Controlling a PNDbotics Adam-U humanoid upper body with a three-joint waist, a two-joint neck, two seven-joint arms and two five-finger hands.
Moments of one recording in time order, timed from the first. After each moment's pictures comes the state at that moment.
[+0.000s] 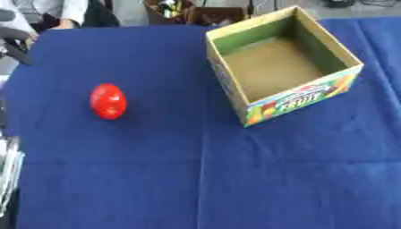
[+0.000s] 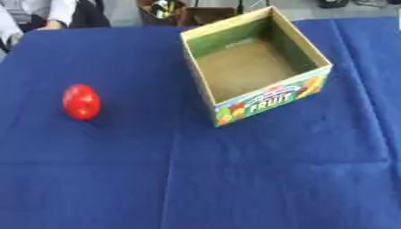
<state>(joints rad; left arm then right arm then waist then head) -0.33 0.37 0.16 -1.98 -0.38 -0.06 0.27 -0.48 -0.48 -0.02 -1.98 0.12 -0.06 -0.15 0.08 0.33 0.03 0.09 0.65</state>
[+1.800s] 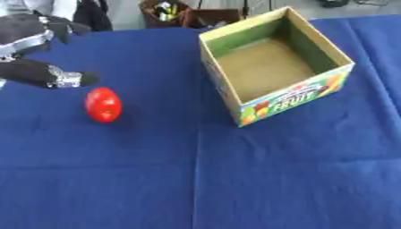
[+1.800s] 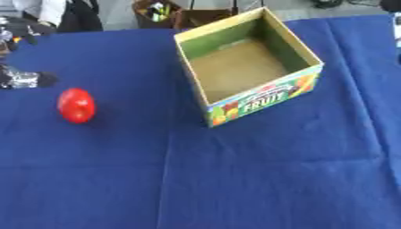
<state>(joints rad) -0.60 0.85 -0.06 -1.68 -0.67 -0.10 -0.69 -0.48 -0.49 -0.01 -1.98 0.12 -0.06 -0.13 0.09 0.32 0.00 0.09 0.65</state>
